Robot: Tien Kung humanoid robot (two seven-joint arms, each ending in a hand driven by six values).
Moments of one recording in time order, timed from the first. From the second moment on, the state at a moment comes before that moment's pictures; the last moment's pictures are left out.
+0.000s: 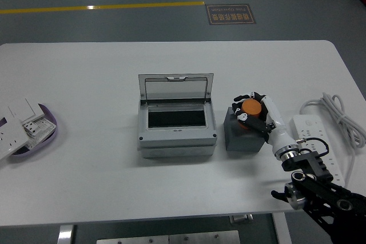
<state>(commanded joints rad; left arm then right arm) 0.02 0.23 -0.37 -0.25 0.47 0.04 0.05 0.22 -0.36 0.76 1.30 -0.83 -0.41 0.41</state>
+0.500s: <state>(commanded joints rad) 0.02 0.23 -0.36 -0.24 0.46 0.04 0.04 0.24 -0.37 0.77 1.43 -0.90 -0.49 0.40</state>
